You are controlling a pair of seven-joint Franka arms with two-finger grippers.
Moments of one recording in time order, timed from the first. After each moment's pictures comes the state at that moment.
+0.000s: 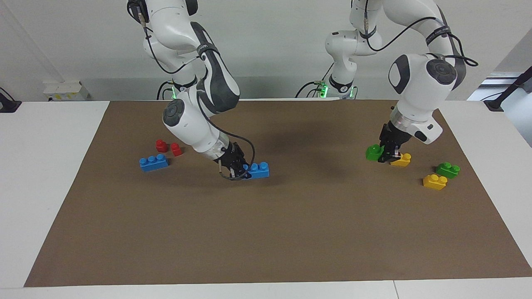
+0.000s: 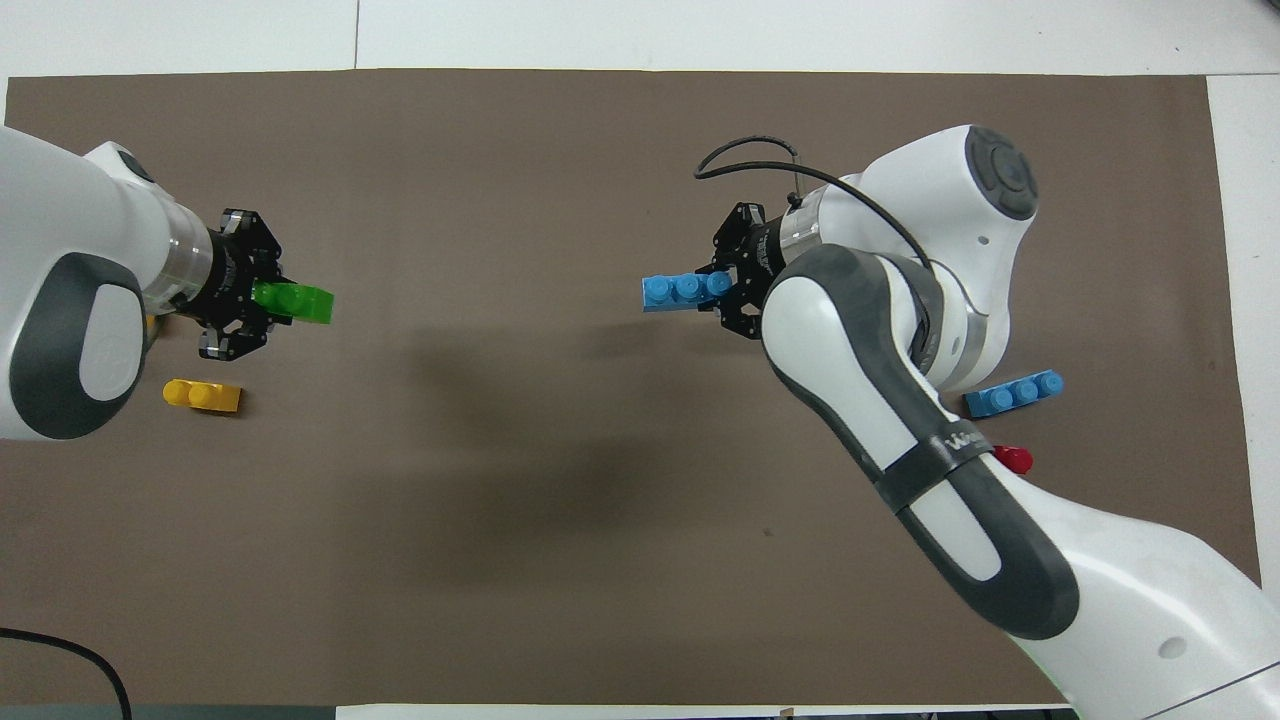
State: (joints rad) left arm -0.13 0.09 -0.04 -1.85 -0.03 1.97 -1.56; right arm 0.42 0.37 -0.05 -1.72 0.58 2.20 1.58
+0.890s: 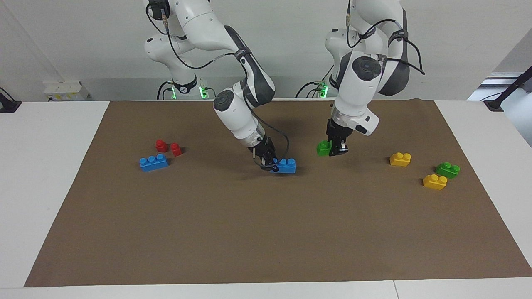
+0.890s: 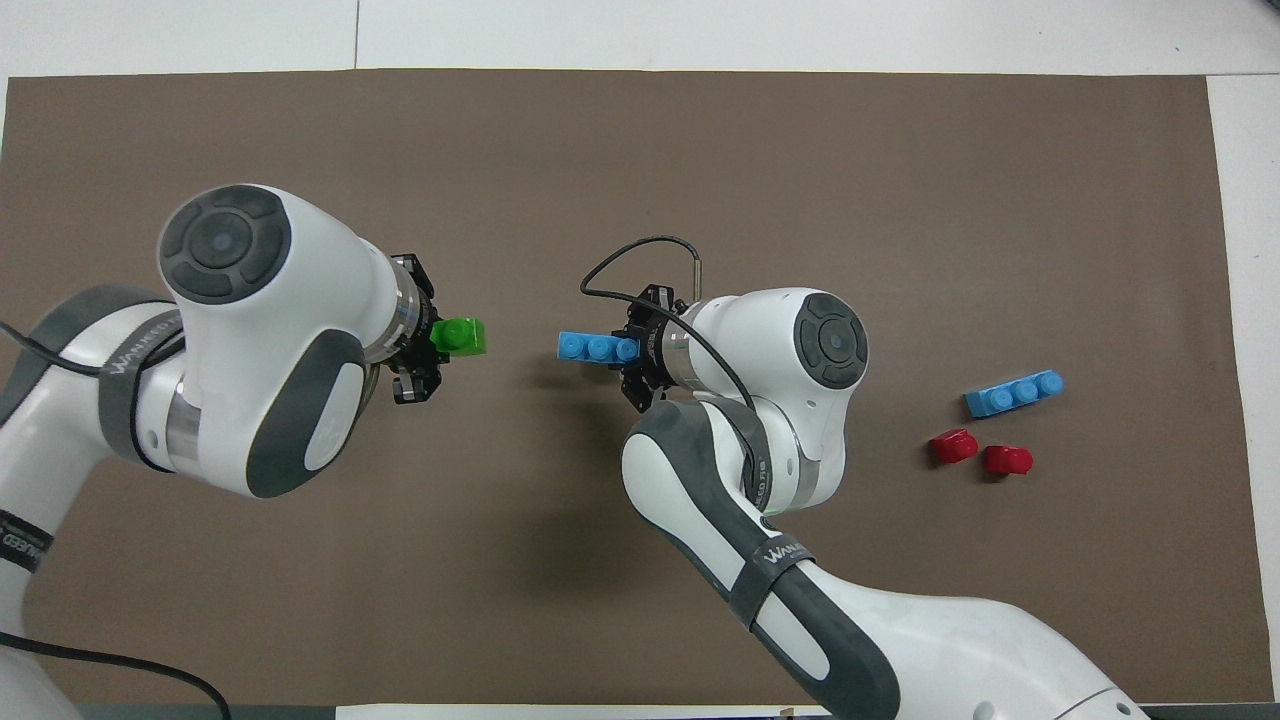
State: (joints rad) left arm -0.39 0.09 -0.04 -1.92 -0.02 2.02 -2.02; right arm 0.63 0.36 -0.05 -1.92 0.66 2.56 1.73
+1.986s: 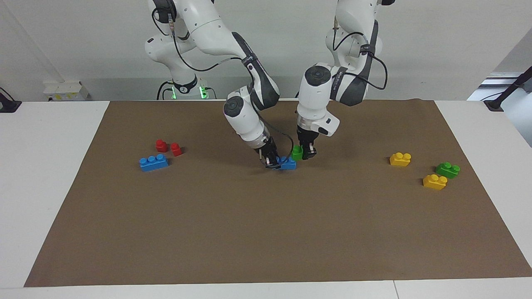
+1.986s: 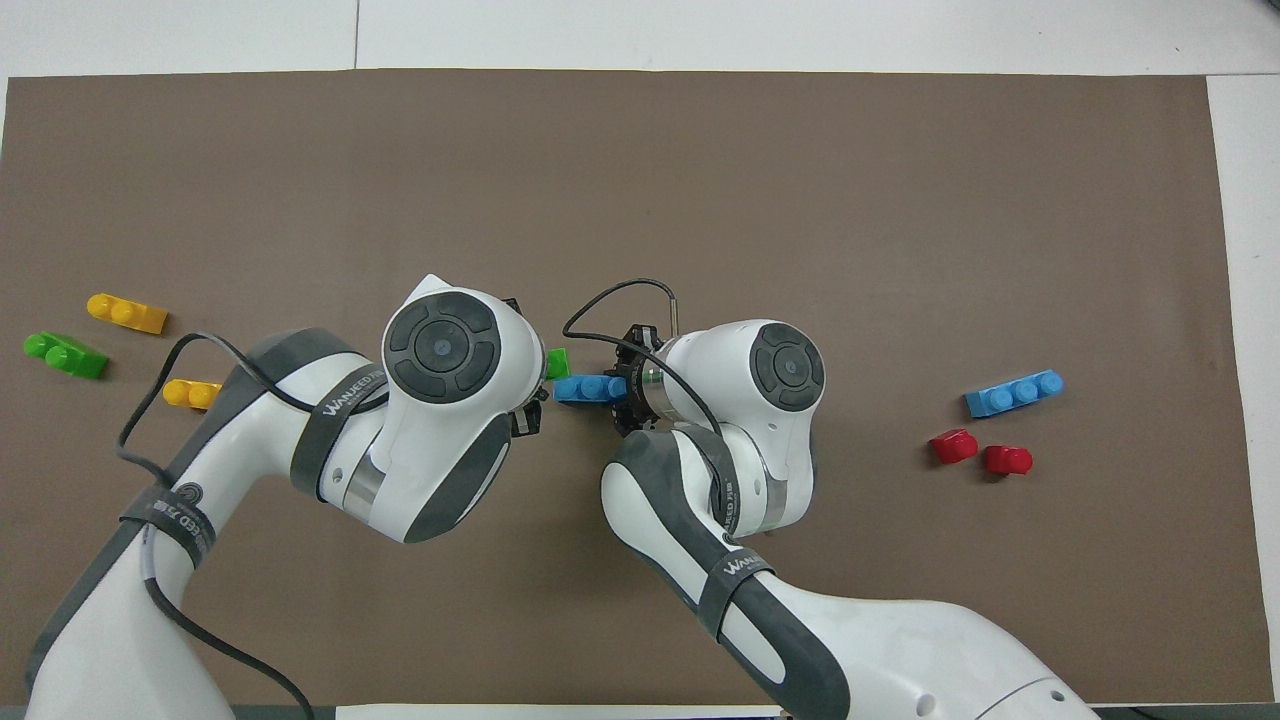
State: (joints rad) left arm -0.55 0.16 -0.04 -2.00 0.08 2.22 -2.31; right arm 0.67 0.40 -0.05 -1.96 0.66 2.56 1.72
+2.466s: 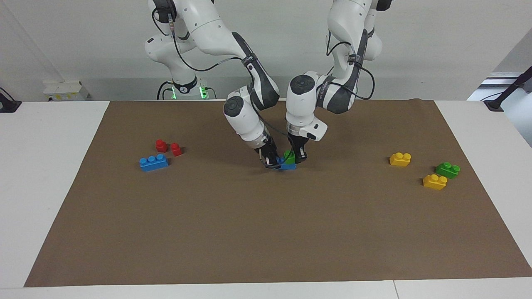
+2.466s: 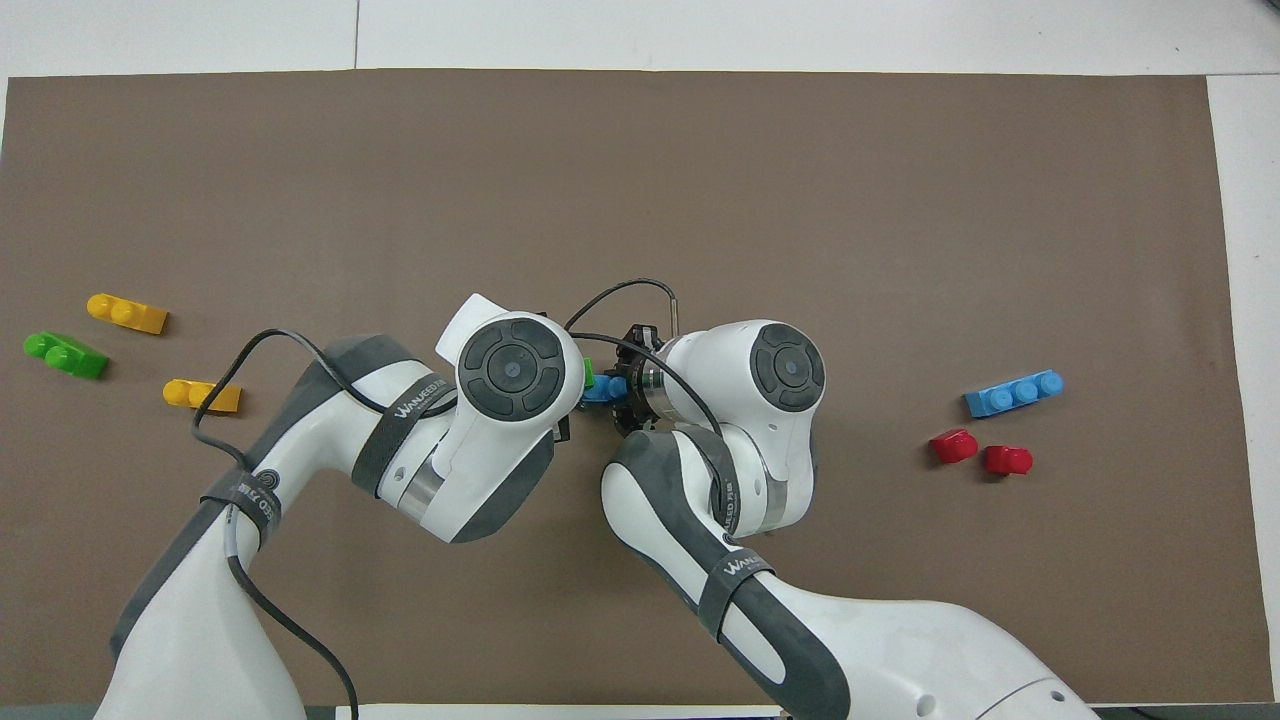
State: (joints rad) left arm -0.59 0.22 -0.04 -2.00 0.13 2.26 -2.39; right arm 0.67 0.40 -0.05 -1.96 0.66 2.56 1.72
